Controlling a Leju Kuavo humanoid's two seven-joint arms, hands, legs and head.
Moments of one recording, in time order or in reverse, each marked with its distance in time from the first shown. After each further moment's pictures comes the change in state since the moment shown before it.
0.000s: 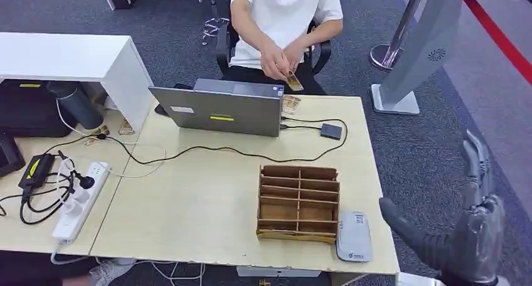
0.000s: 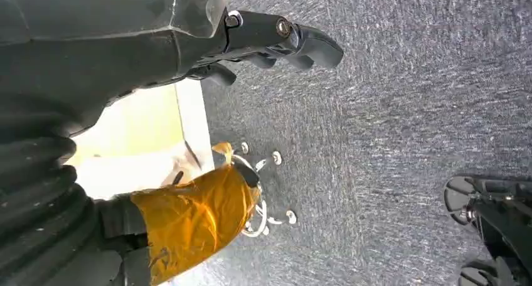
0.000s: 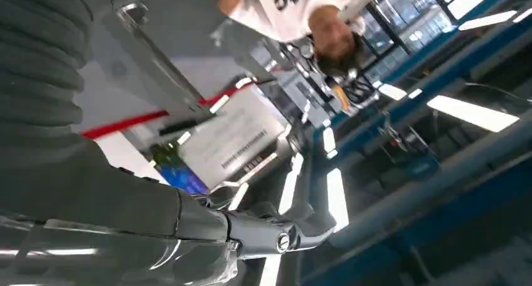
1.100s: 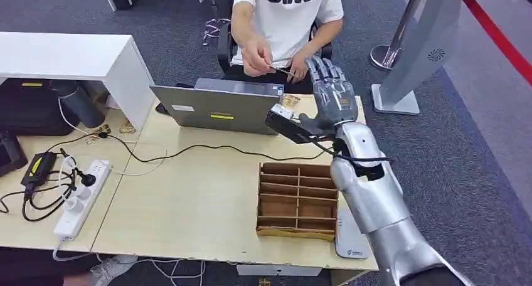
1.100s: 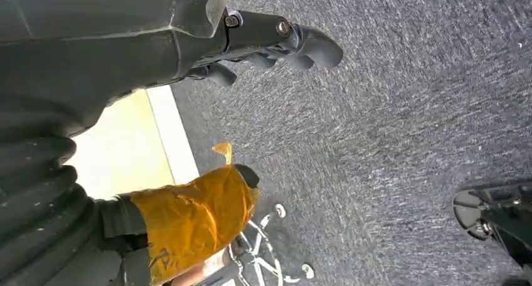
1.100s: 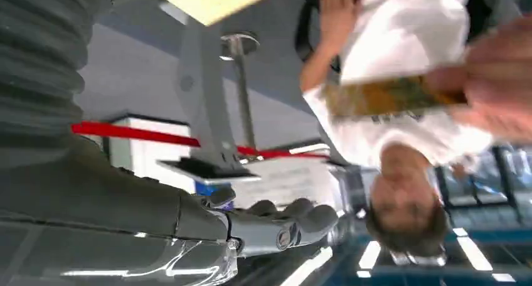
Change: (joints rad) left arm -0.025 0.101 -0.110 0.071 -0.149 -0.064 -0.107; right arm -0.949 -0.060 0.376 1.217 0.358 0.024 0.529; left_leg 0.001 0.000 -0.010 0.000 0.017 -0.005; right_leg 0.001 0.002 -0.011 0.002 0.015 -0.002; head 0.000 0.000
